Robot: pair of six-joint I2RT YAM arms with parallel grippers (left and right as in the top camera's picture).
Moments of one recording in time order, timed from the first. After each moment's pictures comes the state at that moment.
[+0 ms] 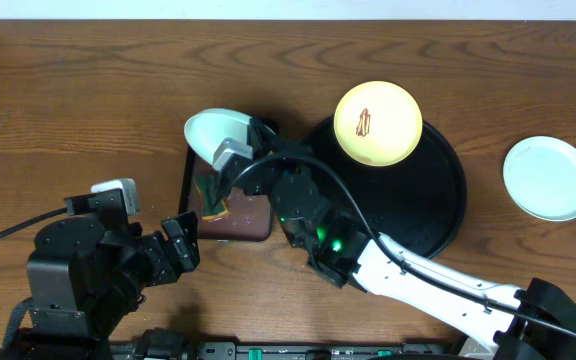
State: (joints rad) left arm -0.10 0.71 1.23 -1.24 0.12 -0.38; right arm 1.01 1.58 1.00 0.48 0.55 -0.81
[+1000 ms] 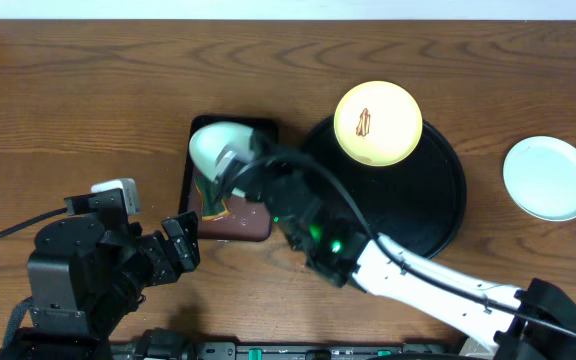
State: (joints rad) left arm -0.10 0.71 1.23 -1.25 0.12 -0.38; right arm 1.01 1.58 1.01 0.36 0.56 -0.67
